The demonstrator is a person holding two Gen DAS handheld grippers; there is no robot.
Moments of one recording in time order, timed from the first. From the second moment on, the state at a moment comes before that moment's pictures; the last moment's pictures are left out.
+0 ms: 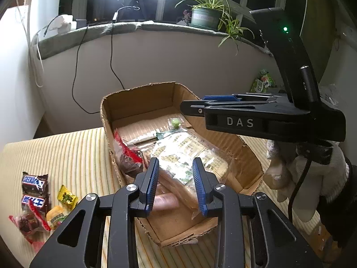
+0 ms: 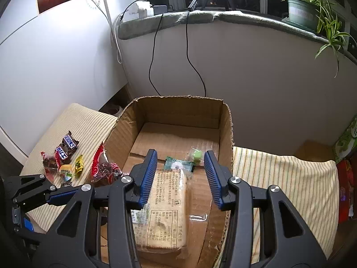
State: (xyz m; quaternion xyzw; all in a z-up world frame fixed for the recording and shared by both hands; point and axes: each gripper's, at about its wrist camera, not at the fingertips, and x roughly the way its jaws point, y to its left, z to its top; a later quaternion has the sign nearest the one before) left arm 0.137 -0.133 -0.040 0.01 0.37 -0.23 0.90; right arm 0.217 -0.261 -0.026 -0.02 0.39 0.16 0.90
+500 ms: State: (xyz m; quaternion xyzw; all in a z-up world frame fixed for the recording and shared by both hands) left arm 0.110 -0.101 -0.029 -0.02 0.35 -0.23 0.91; right arm 0.187 -0.262 -0.005 -0.01 0.37 0.16 0.92
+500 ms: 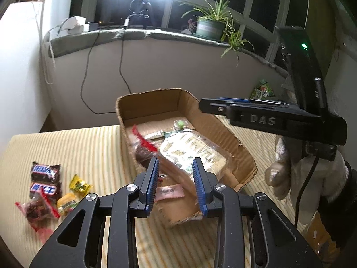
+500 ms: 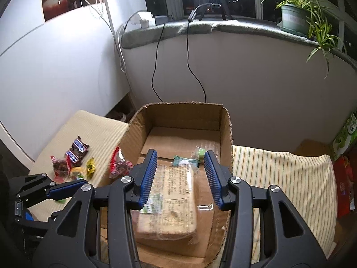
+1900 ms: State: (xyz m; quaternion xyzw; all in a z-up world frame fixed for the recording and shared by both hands) left arm 0.062 0.124 -0.067 -0.12 0.37 -0.09 0.92; right arm 0.082 -0.069 -0.067 -0.05 0.44 0.28 0.85
